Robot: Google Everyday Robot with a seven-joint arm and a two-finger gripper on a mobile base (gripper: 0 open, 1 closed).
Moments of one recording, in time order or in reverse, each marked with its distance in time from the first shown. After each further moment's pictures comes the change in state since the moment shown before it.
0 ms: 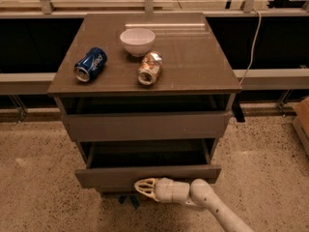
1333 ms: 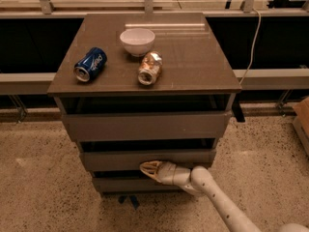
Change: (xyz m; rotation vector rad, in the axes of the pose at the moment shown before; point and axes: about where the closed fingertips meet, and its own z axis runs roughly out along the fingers) arm 0.027 -0.091 0.001 0.143 0.047 0.021
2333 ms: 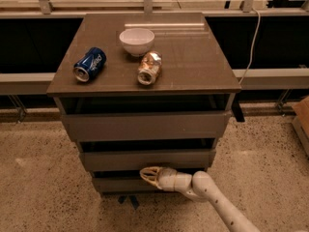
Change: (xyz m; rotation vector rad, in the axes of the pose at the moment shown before) arm -0.005 0.032 -0.007 -0.050 -0.007 0.010
